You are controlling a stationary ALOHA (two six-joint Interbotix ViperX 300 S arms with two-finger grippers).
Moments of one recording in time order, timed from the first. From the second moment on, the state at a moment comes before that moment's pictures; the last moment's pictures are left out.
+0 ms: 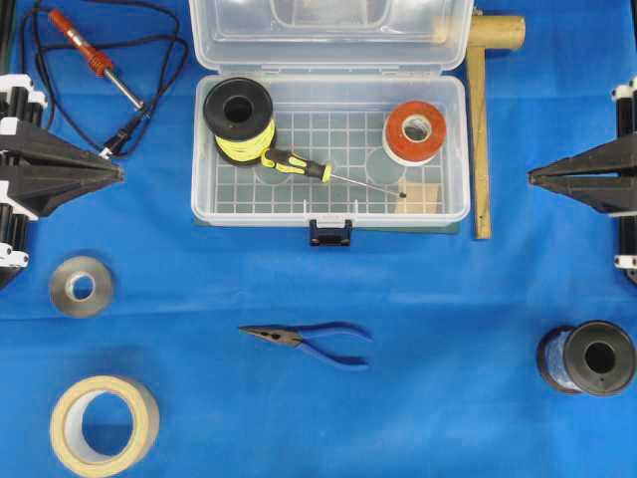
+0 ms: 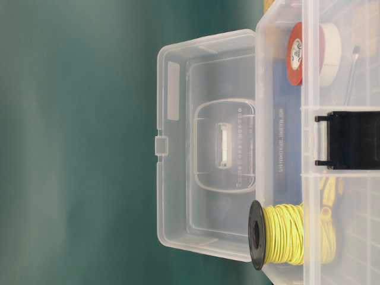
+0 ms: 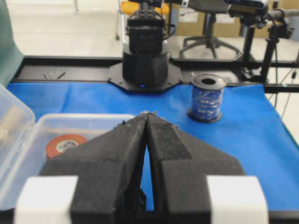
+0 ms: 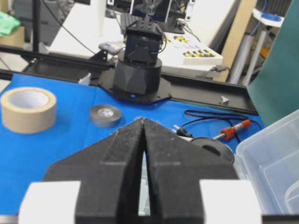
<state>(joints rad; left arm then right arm) 0.00 -0.97 1.18 0.00 -0.29 0.00 0.00 -0.96 1.17 0.00 -0.29 0.00</state>
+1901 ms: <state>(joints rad) -0.01 -0.96 1.18 -0.03 -0.28 0.00 -0.23 0.37 0.24 0.01 0.46 0.09</state>
